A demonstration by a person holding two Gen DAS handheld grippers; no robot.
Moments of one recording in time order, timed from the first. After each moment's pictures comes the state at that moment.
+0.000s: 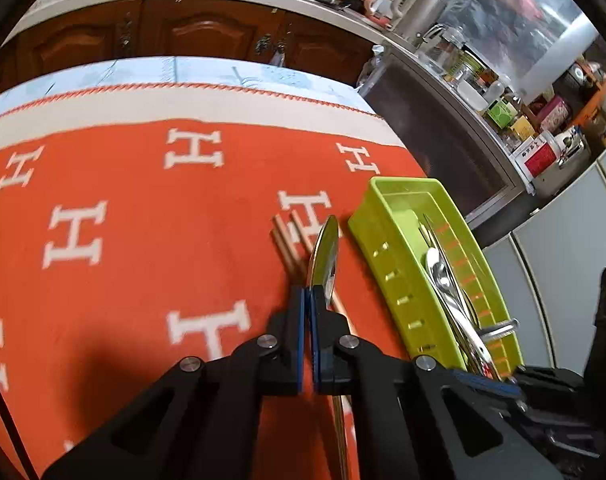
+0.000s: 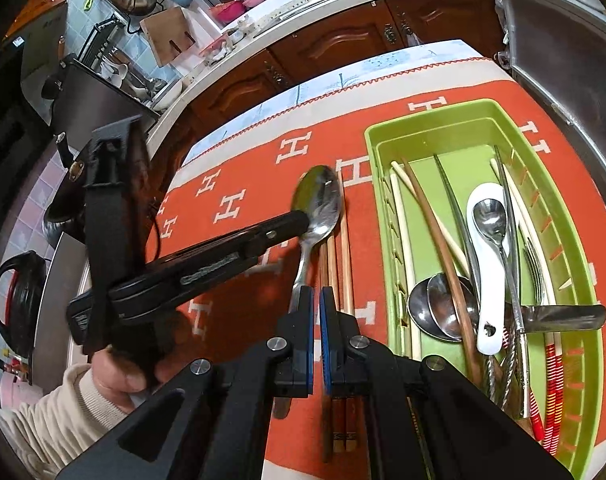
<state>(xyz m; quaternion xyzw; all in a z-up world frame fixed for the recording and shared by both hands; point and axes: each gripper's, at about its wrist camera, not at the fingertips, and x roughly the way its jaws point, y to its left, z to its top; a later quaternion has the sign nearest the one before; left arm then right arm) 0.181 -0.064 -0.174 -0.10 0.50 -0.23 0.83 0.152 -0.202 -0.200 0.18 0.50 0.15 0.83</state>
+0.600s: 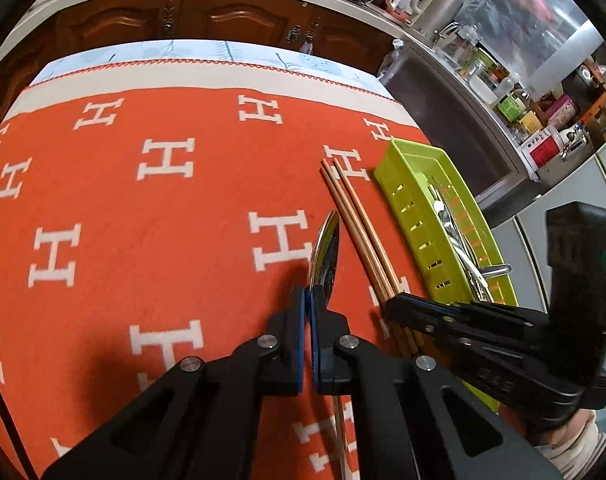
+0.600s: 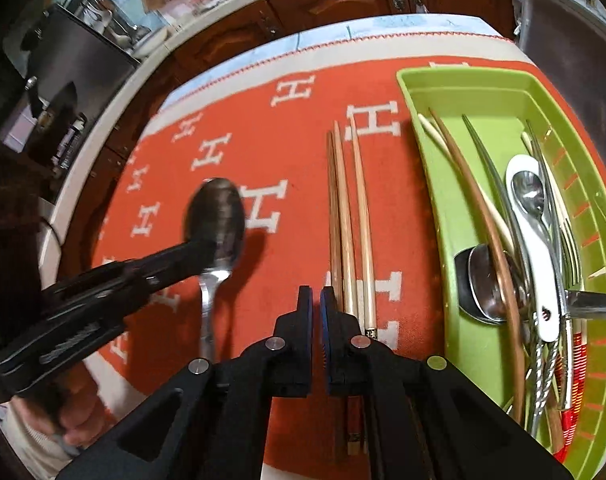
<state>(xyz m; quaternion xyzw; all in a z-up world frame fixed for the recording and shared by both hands) 0.116 -0.002 -0.160 -0.10 0.52 -0.20 0.82 0.166 -0.155 -0.234 0.10 0.56 0.13 0.81</state>
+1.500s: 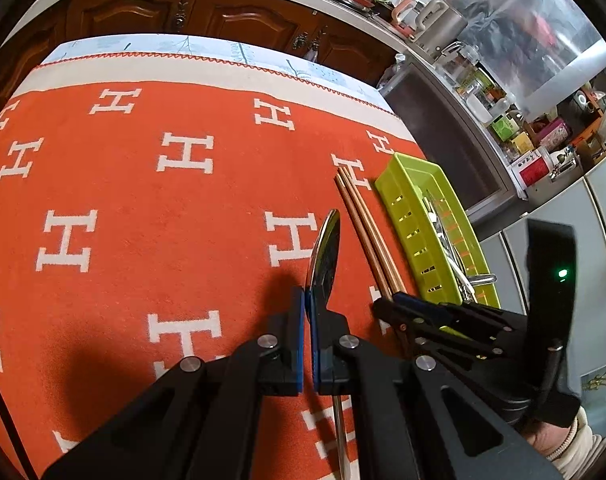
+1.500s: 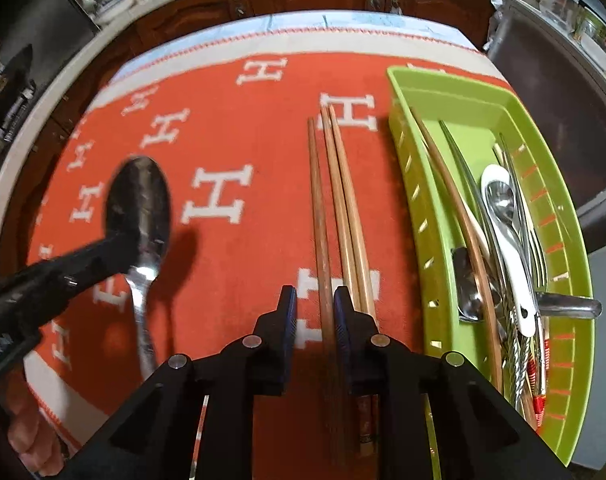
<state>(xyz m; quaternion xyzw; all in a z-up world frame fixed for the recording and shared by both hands) 0.113 0.023 -0.156 -0.14 0.52 -0.21 0.82 0.173 -0.120 -0.245 0.00 0.59 0.03 0.81</state>
